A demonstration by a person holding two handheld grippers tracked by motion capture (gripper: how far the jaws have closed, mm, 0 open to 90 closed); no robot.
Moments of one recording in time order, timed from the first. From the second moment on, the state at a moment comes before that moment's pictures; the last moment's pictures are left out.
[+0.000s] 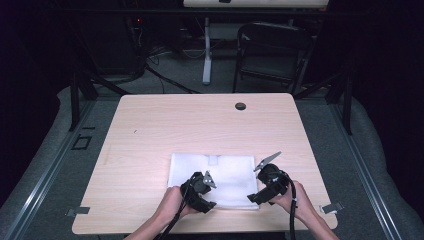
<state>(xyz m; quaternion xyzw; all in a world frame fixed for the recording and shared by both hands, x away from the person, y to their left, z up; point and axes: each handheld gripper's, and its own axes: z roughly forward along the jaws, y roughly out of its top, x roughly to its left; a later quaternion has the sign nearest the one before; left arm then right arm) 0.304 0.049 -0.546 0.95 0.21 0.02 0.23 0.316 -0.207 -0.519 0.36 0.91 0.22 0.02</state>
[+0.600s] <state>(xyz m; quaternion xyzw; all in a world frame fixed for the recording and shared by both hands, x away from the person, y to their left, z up) 0.310 0.046 -0.554 0.95 0.21 0.02 0.23 0.315 -0.202 -0.520 0.35 0.91 0.22 0.02</state>
